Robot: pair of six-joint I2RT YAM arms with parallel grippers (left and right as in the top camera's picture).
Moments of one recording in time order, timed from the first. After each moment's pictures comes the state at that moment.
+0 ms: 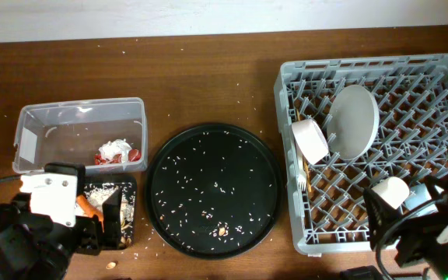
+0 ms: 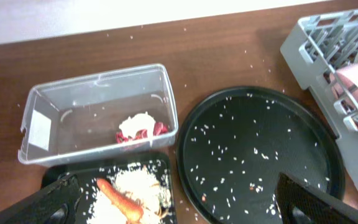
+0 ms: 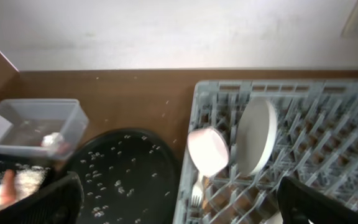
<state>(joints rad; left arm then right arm) 0.10 0.78 1.49 -1.36 0.19 0.16 0.14 0.69 1.59 -1.30 -0.09 0.07</state>
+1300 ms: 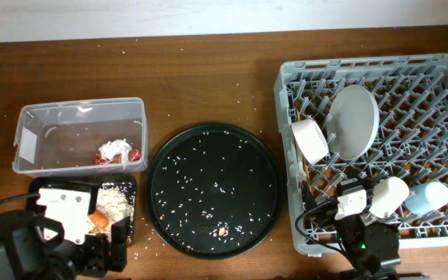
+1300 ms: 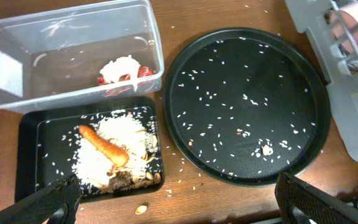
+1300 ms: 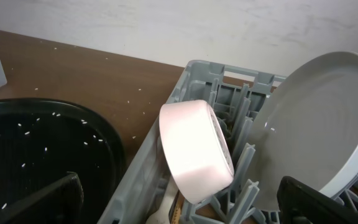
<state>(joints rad) 0.07 0.78 1.49 -1.57 0.18 0.16 0.14 0.01 0.08 -0.23 -0.10 -0.12</state>
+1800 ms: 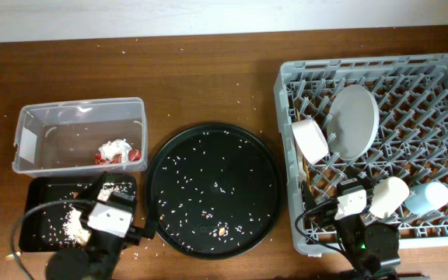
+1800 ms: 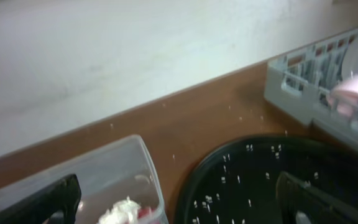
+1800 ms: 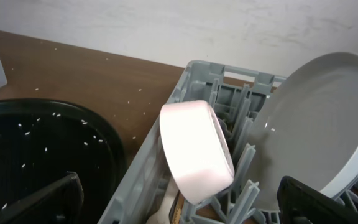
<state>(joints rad) -0.14 0.19 0.53 -0.50 0.13 0.23 0.14 0.01 0.08 -0.23 -0.10 -0.12</state>
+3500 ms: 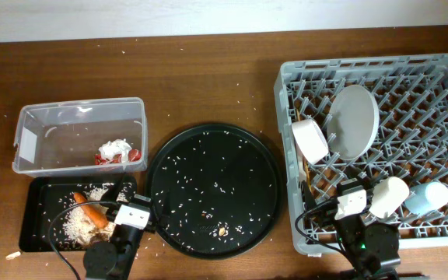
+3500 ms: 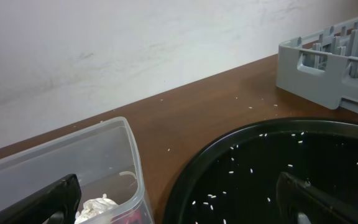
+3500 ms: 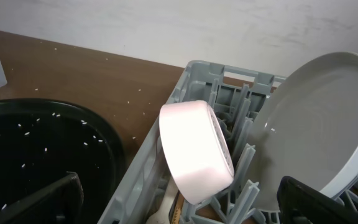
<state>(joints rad) -0.14 0.01 0.02 -0.07 0.13 0.23 0.14 0.01 0.08 -0.23 -0.10 -0.12</state>
